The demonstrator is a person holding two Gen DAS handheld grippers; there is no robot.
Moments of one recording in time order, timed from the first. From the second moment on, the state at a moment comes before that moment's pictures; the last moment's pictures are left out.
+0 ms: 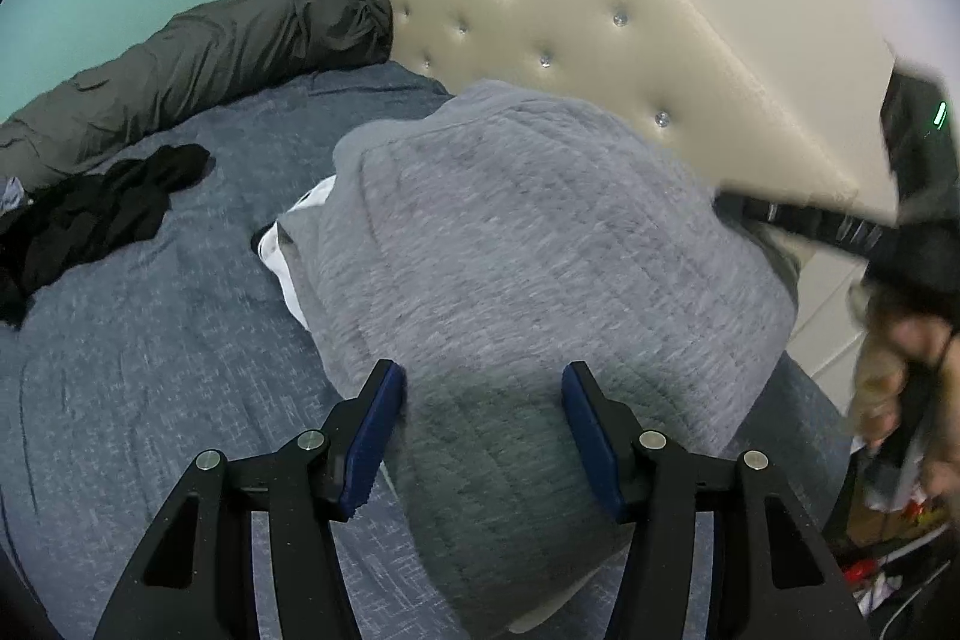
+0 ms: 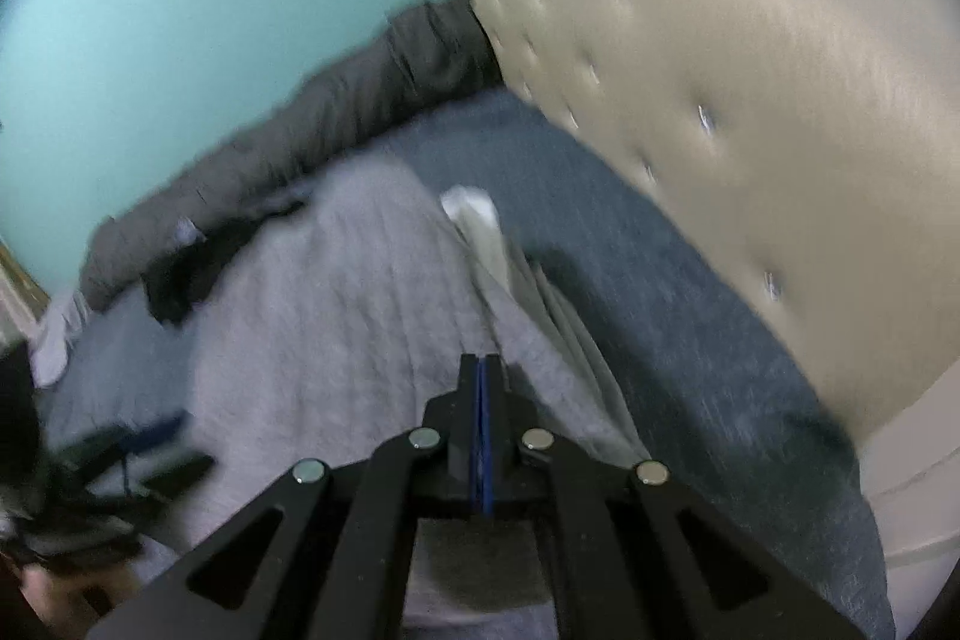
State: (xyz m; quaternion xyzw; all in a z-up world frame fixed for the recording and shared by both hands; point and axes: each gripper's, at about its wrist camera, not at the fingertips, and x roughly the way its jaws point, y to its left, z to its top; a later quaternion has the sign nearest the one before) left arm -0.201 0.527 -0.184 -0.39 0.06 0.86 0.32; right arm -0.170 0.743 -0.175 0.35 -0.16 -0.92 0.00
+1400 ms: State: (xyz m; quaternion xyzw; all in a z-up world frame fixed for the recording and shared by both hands) left arm -0.190 0.516 -0.171 -0.40 0.05 0.86 0.30; right arm -0.143 0.733 -0.187 0.36 -0.09 -0.93 -0.07
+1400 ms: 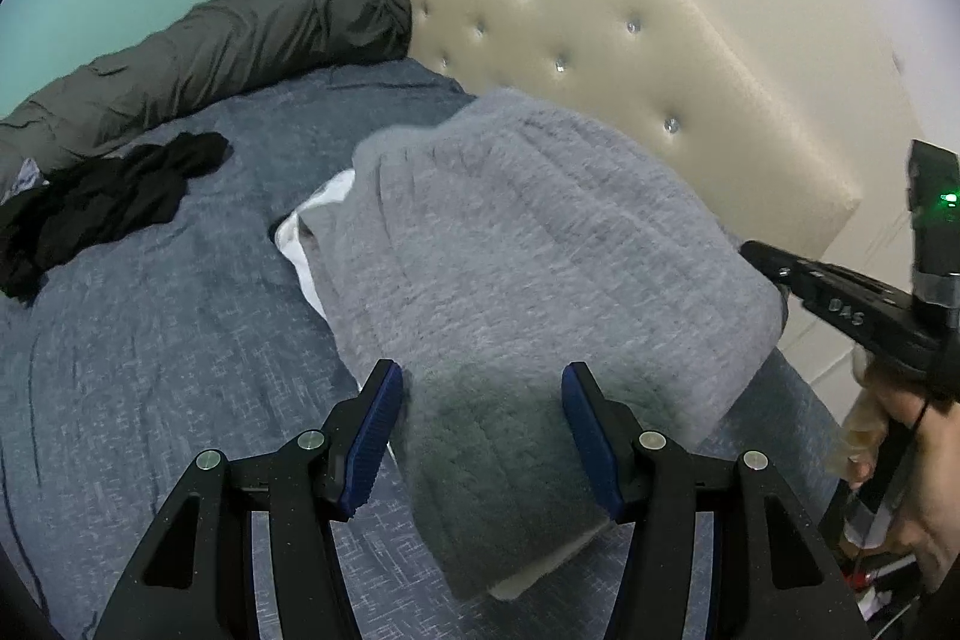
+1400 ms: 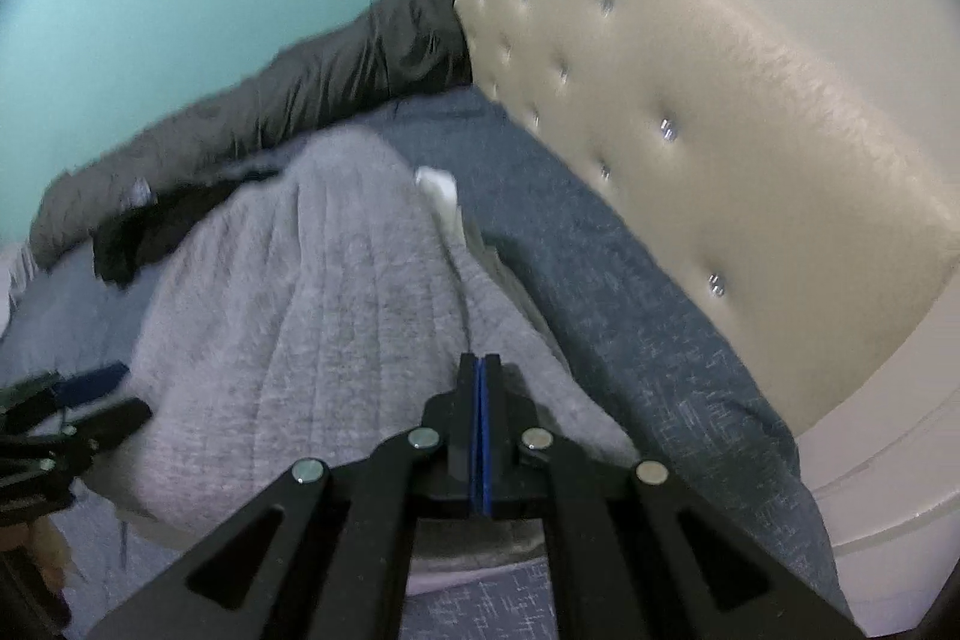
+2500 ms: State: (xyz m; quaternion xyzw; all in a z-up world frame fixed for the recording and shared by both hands) left arm -0.099 0.446 -0.095 -0.37 0.02 0.88 0.31; right arm -0.022 0.675 -0.106 0.32 -0.09 -0.94 -0.05
